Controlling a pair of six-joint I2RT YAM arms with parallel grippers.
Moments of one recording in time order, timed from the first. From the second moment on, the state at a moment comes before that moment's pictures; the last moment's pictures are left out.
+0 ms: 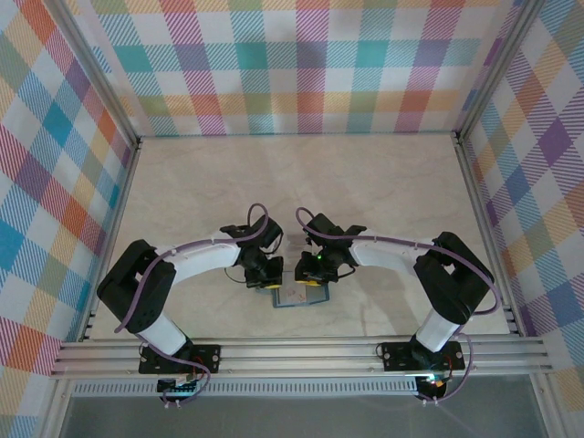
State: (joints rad) left arm -0.73 1.60 0.92 -0.64 0.32 -0.79; right arm 0.82 1.66 0.95 -0.49 -0.40 0.88
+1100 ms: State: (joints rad) left arm -0.78 1.68 0.95 -0.63 0.30 -0.78; right arm 0.78 1.70 0.84 -0.31 -0.51 0.85
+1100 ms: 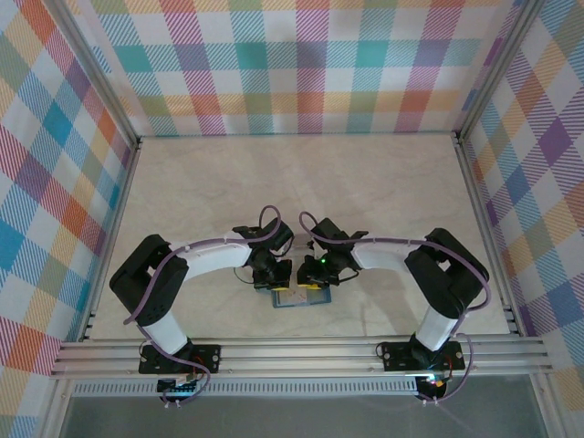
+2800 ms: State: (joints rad) left arm -0.78 1.68 0.95 -0.64 0.30 -0.76; right arm 0.80 1.58 0.89 -0.52 -0.34 0.74
